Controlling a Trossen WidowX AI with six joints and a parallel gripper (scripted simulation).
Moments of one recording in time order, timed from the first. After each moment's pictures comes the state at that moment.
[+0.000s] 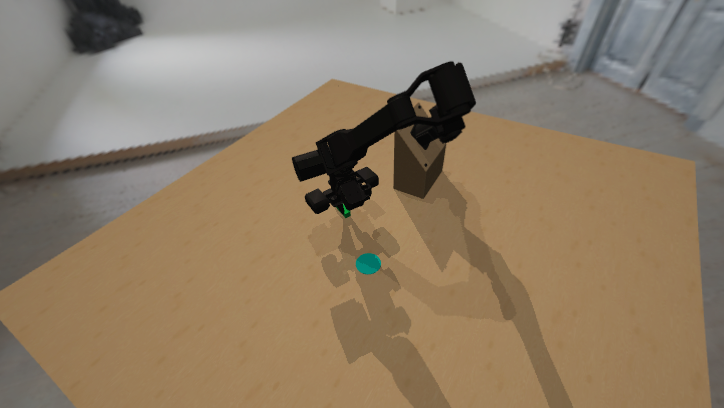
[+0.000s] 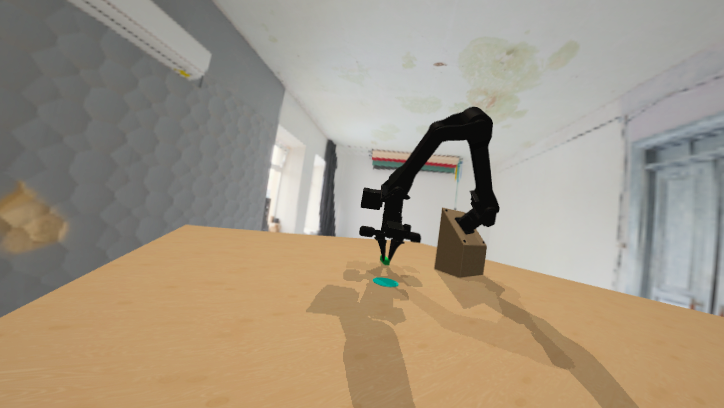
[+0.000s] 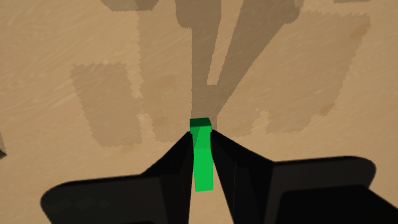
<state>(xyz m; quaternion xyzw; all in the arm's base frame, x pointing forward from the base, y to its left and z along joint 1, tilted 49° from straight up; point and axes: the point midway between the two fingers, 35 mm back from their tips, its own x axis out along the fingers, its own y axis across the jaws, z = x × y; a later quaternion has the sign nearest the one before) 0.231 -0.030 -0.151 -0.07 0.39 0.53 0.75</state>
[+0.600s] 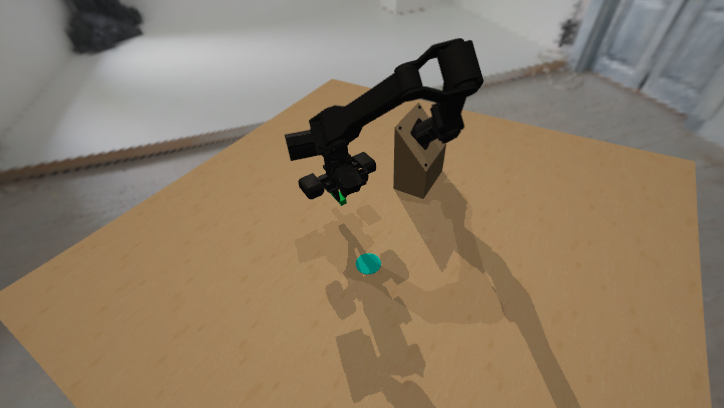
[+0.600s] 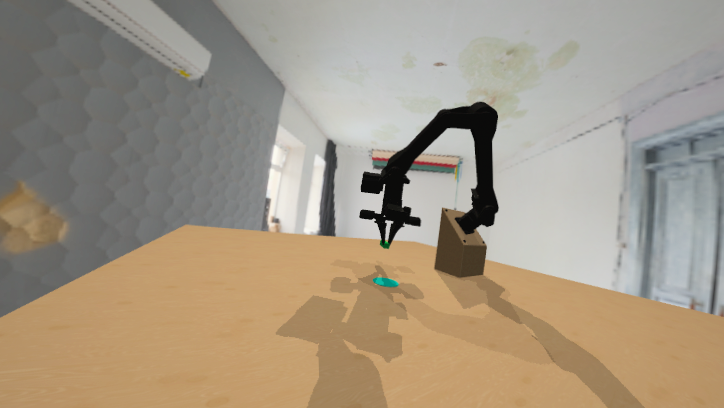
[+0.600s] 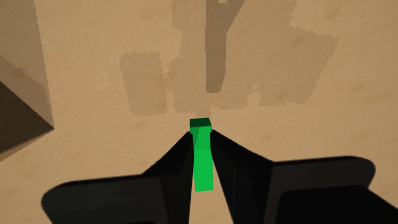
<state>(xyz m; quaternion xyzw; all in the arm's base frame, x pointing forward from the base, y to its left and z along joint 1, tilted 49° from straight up) 0.229 -0.071 -0.121 -0.07 0.40 0.52 0.75</state>
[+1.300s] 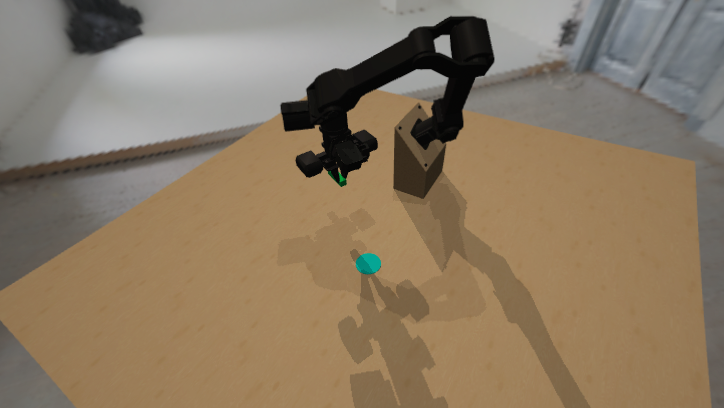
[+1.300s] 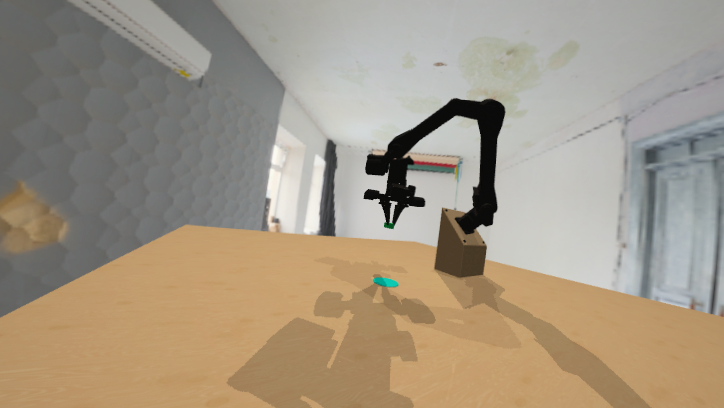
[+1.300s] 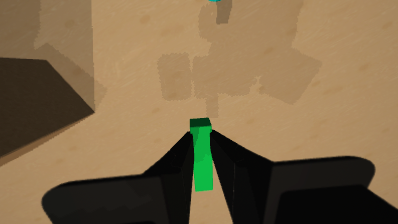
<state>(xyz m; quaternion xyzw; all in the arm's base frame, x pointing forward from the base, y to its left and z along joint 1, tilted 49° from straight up) 0.217 -0.115 -0.078 -0.07 0.39 0.52 0.75</state>
